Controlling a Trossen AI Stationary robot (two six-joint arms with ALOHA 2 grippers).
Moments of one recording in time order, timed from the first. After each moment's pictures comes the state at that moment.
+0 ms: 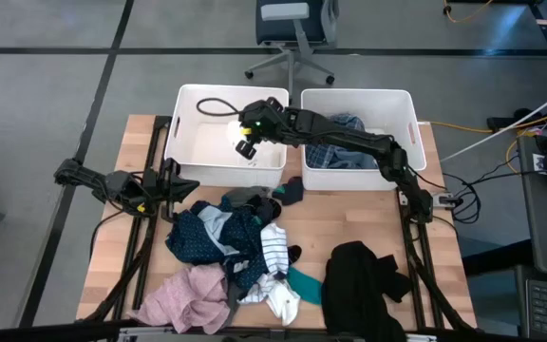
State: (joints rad) left arm -0.34 0.03 0.03 0.34 -0.51 0.08; right arm -0.21 2.19 2.33 -0.79 0.34 0.07
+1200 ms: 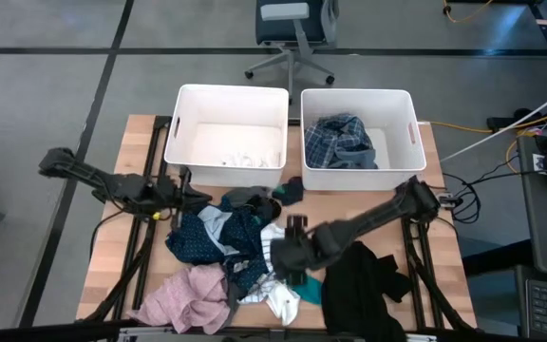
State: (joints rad) left arm -0.34 0.37 0.16 0.28 -0.39 -0.03; right arm 0.45 2.05 1.94 -1.12 0.26 0.39
